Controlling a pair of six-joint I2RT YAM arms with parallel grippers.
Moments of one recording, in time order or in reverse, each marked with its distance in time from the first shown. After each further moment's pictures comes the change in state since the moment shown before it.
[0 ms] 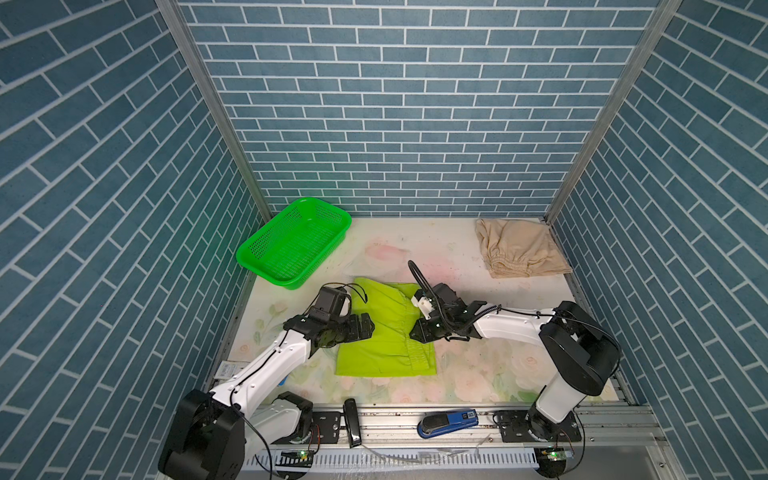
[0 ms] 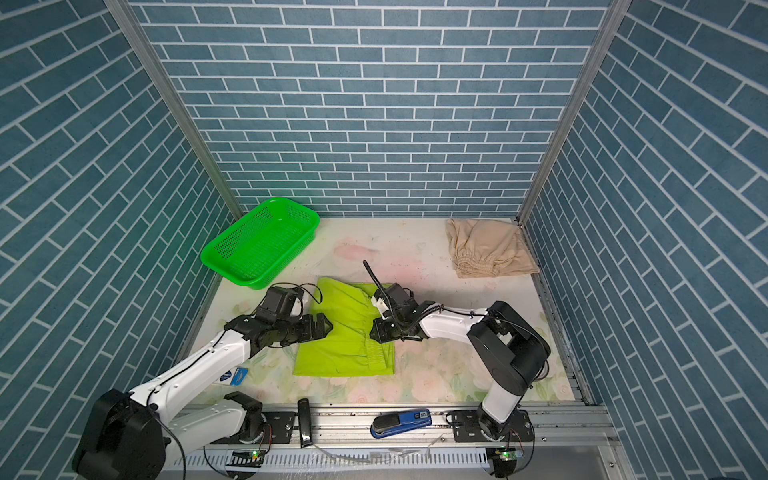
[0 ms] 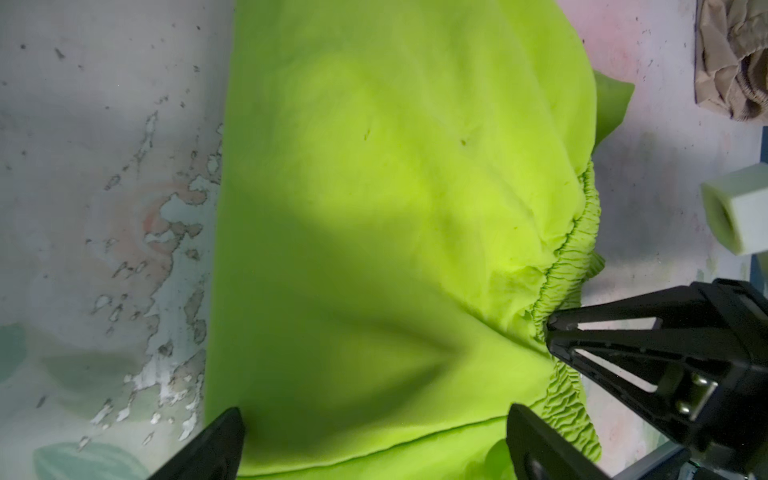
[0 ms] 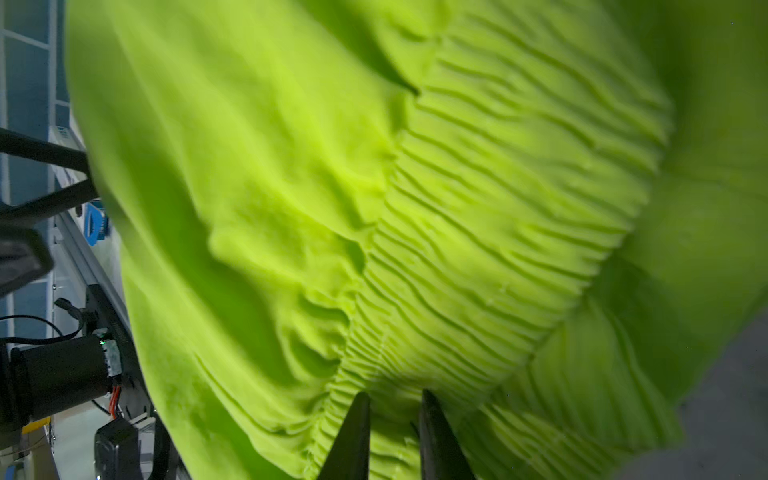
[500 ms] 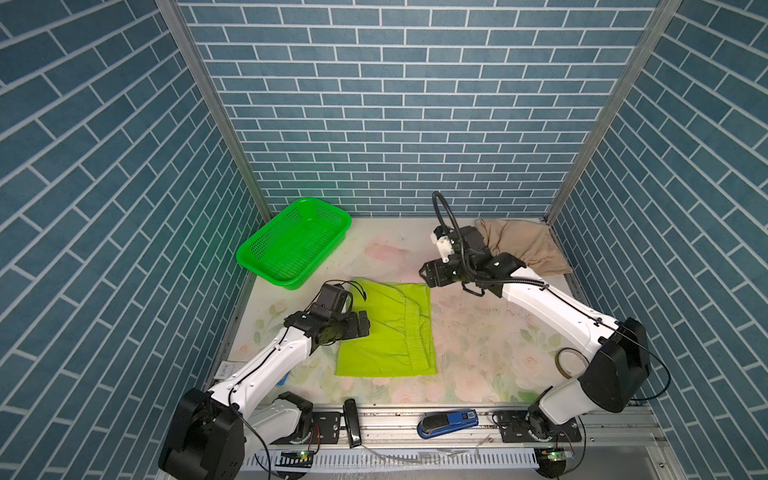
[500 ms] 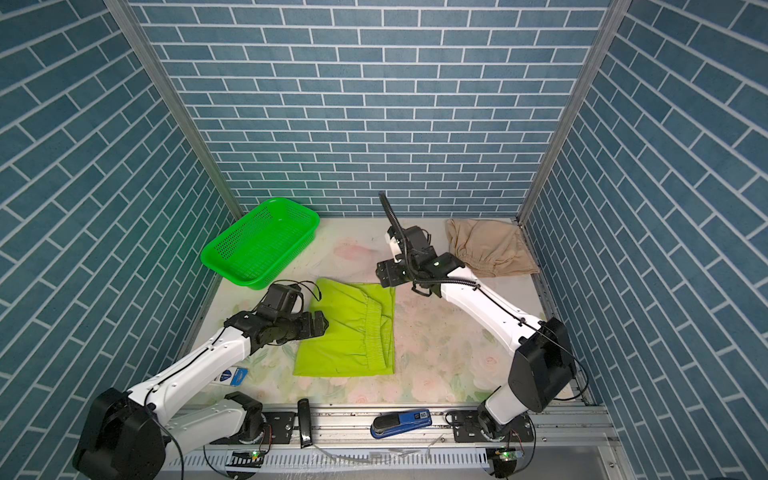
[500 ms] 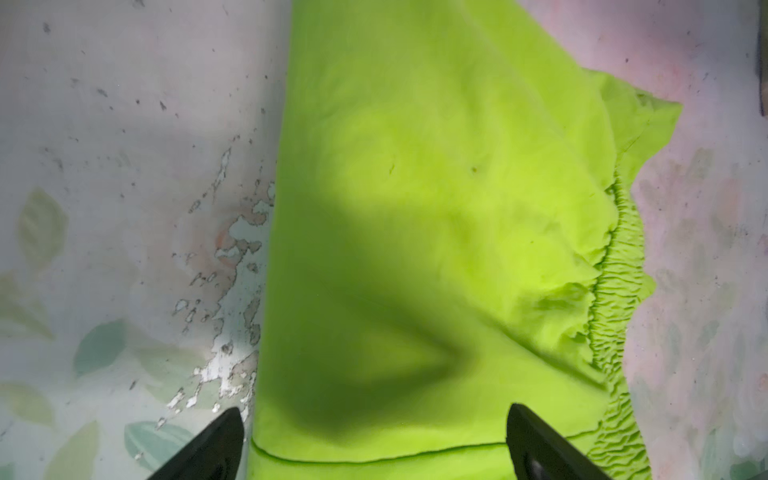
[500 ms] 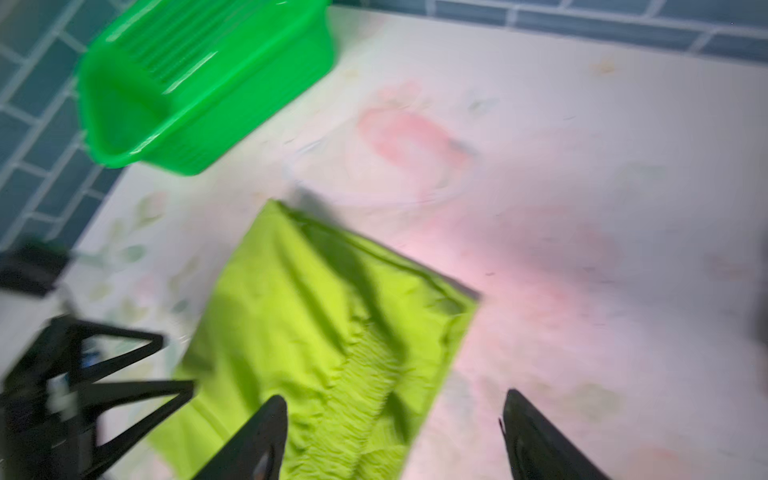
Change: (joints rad) left arm -0.005 -0.003 0.063 -0.083 -0.113 0.009; right arm -0.202 -0.122 0.535 -0.465 0.382 -0.298
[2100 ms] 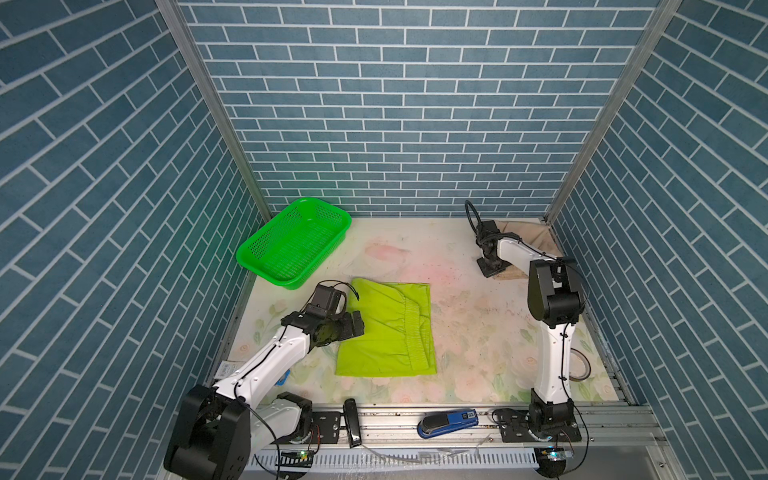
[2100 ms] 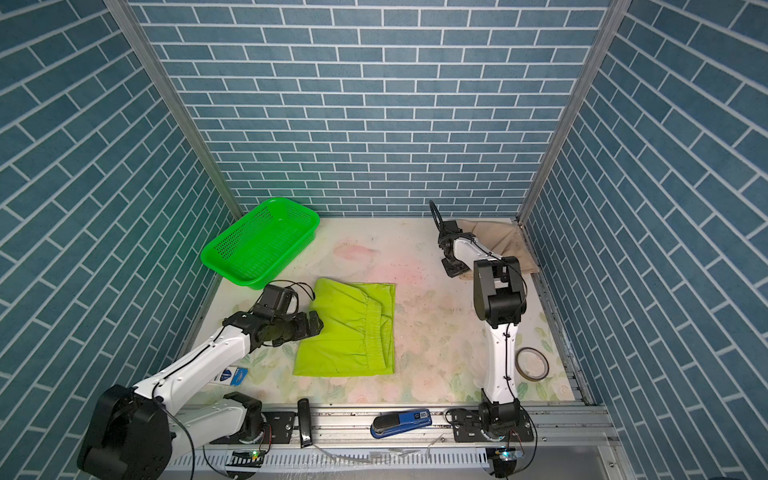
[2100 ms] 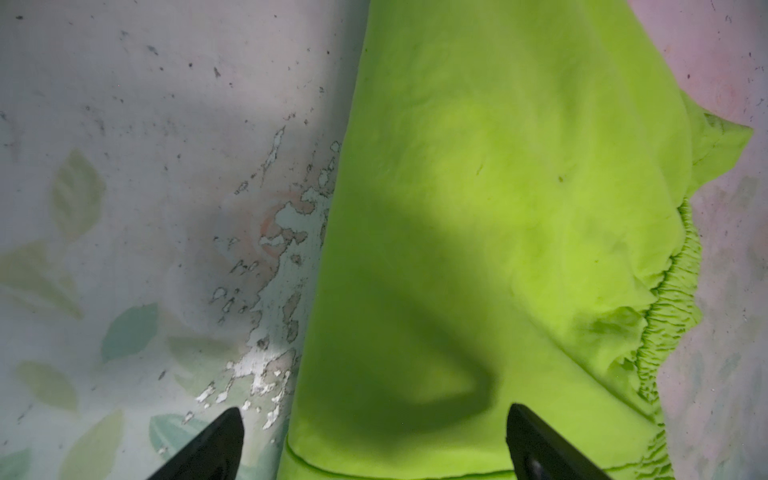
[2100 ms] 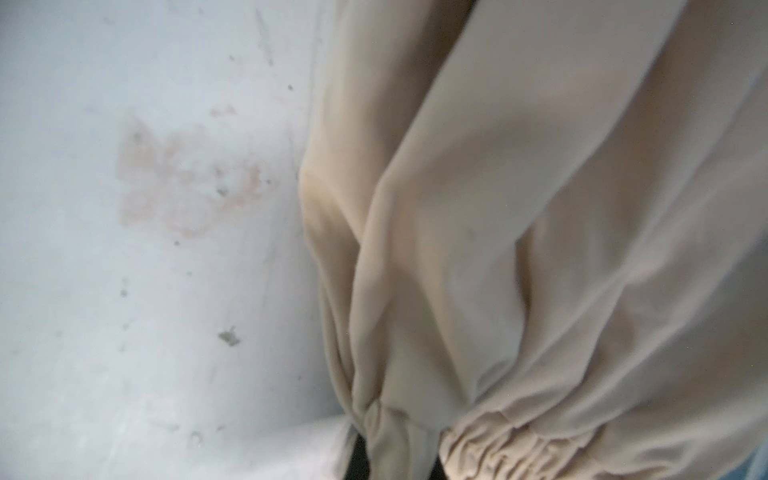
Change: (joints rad) left arm 0.086 0.027 -0.038 0.016 0.027 -0.010; right arm -0.412 0.618 0.232 -0.106 0.354 -0.350
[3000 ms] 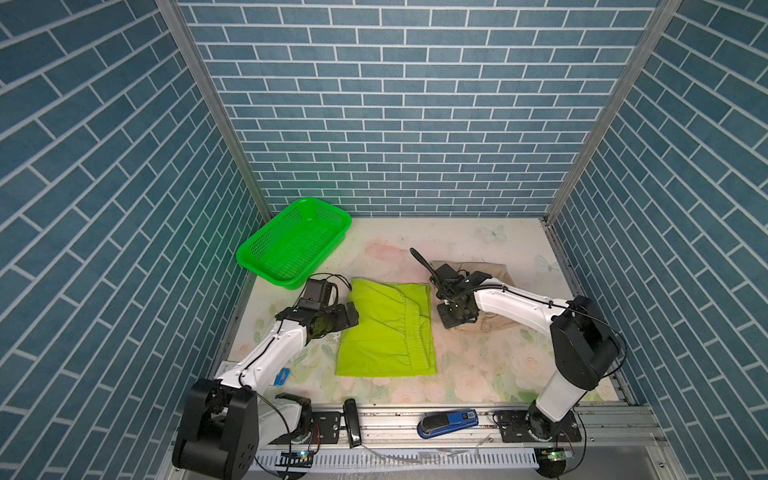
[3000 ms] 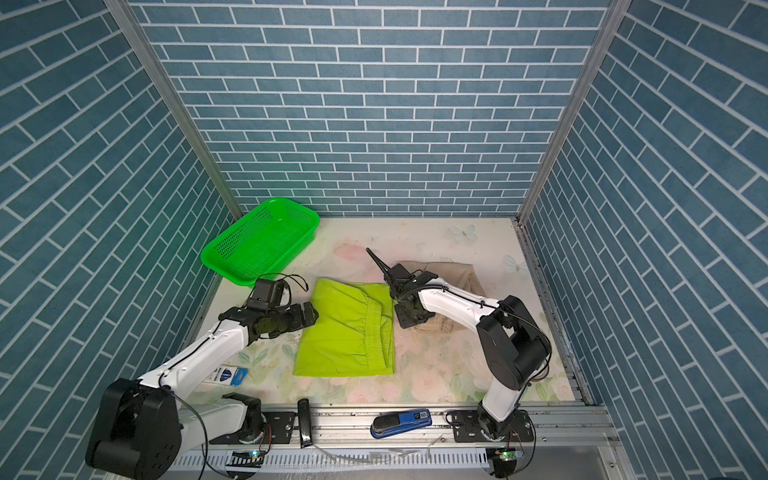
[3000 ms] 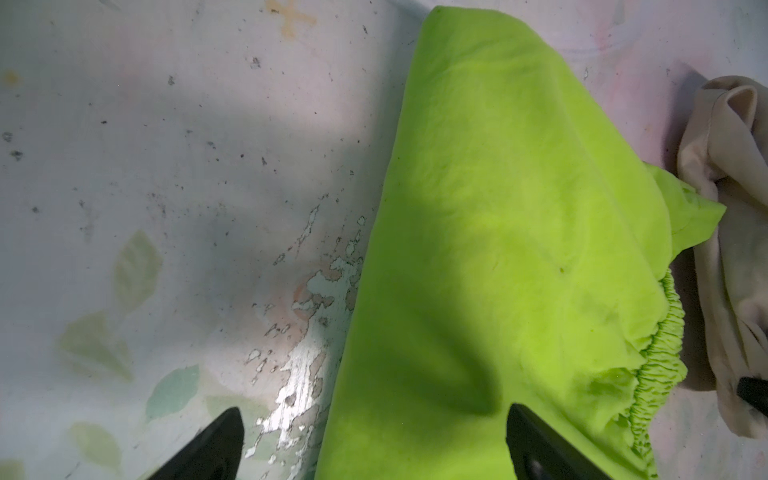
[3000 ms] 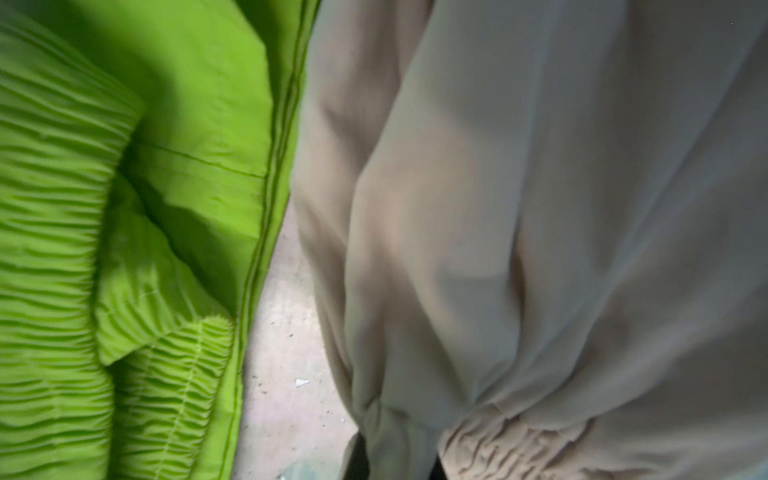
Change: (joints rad) left arm 0.100 0.050 0.024 0.074 0.028 0.054; right arm 0.541 -0.487 -0.467 -0.106 -0.254 0.540
